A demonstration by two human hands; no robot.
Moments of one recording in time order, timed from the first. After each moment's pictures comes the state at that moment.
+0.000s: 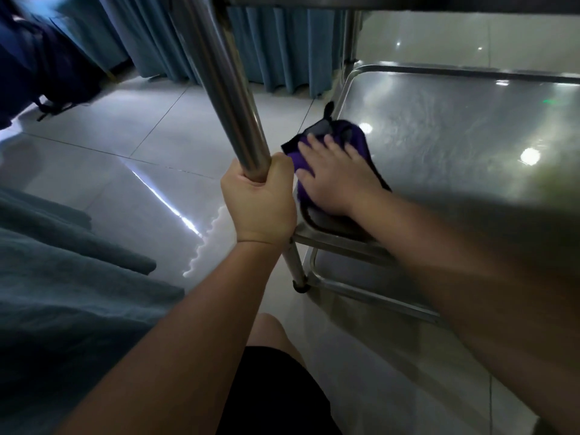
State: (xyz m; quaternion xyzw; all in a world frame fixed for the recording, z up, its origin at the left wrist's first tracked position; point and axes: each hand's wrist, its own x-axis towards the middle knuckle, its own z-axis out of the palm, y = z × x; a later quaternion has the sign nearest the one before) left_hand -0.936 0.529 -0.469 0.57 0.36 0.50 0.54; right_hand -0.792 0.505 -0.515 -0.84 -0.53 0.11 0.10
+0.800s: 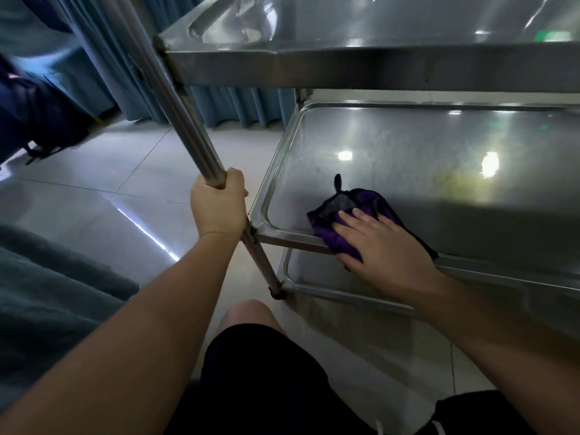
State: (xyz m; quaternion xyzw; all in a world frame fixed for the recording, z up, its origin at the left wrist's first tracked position) left_hand -0.948 0.521 -0.457 0.64 0.46 0.41 0.47; right_hand -0.797 0.286 -0.526 -0.83 -0.55 0.03 0.06
